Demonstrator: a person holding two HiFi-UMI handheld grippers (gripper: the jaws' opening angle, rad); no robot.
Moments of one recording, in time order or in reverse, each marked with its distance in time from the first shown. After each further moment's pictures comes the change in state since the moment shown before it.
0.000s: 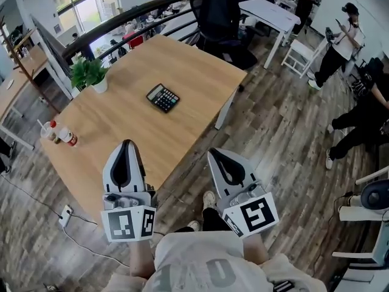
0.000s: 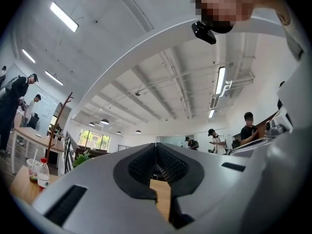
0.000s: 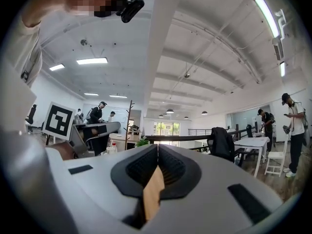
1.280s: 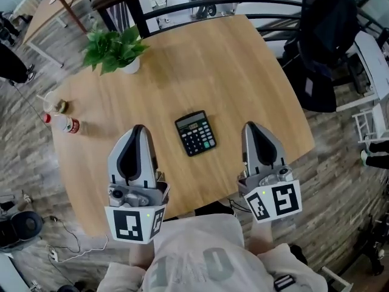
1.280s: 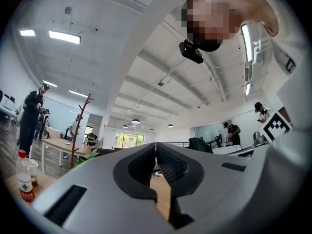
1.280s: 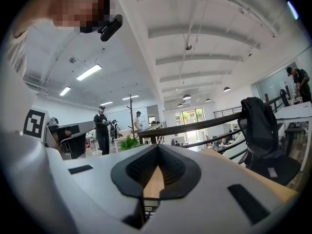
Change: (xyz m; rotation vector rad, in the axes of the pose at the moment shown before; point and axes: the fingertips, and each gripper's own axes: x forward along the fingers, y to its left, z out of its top) left arm 0.275 0.122 -0.108 0.120 0.062 0.411; right arm 0.387 -0.207 -0.078 0.201 0.083 0.334
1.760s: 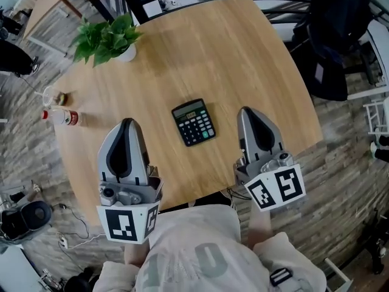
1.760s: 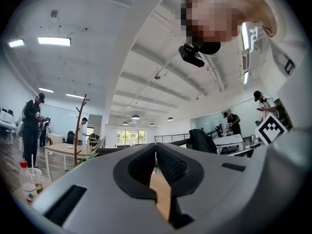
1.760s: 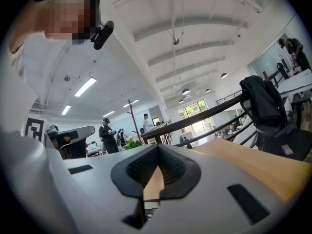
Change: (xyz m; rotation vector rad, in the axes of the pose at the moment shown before) left arm 0.017 -0.015 -0.002 0.080 0.070 0.013; right arm 0.019 -0.025 -0.017 0.190 -0.010 0.081
